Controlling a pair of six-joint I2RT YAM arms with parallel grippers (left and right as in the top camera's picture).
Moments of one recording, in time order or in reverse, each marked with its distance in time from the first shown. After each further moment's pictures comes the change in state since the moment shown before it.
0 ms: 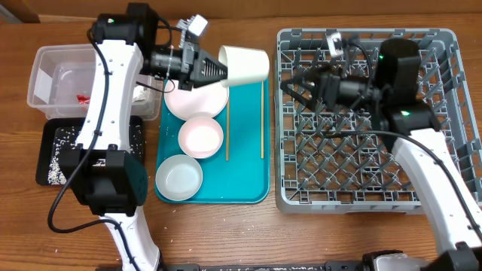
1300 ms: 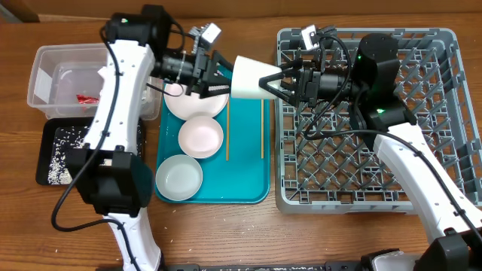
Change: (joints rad) left arm -0.035 0.000 0.001 -0.024 -0.116 -0.042; right arm 0.097 0.049 0.002 0.231 -0.044 0.185
